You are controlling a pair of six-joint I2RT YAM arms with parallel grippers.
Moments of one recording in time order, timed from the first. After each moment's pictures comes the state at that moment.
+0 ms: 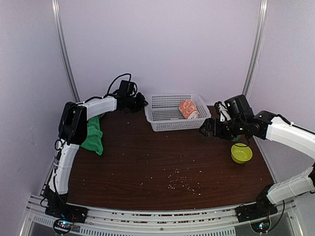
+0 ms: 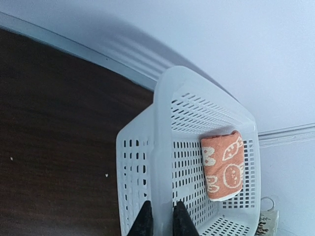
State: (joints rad) left arm -0.46 2.42 2.08 -0.20 0.18 -0.91; right arm 0.59 1.23 1.00 -0.50 0.00 0.55
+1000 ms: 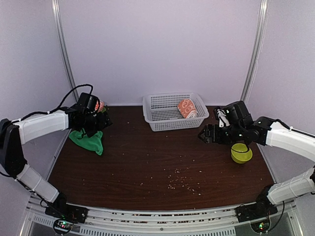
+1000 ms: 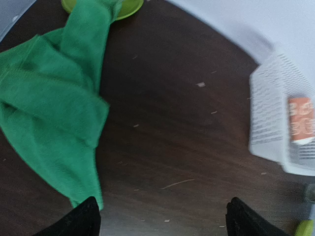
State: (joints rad) left arm -0.40 1.48 1.07 -0.39 -0.12 -0.79; right arm 0.63 1.20 0.92 -0.46 0.00 0.56
